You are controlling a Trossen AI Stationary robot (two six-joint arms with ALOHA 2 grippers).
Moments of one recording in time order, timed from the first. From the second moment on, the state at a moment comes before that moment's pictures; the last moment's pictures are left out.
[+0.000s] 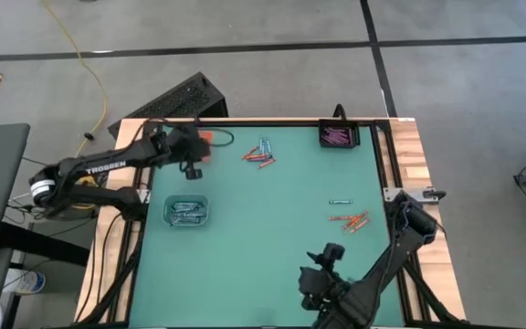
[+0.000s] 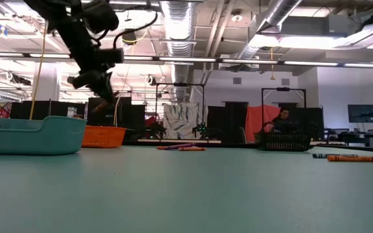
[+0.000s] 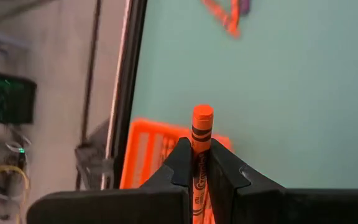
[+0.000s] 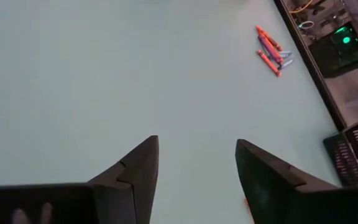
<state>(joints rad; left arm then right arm) 0.53 1.11 0.74 -0.43 -0.27 0.59 0.82 2.12 1.96 -1.57 0.83 1.13</state>
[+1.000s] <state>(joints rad) 0.82 1.44 0.84 -0.45 -0.19 0.73 0.86 2.12 1.96 -1.57 0.78 1.30</state>
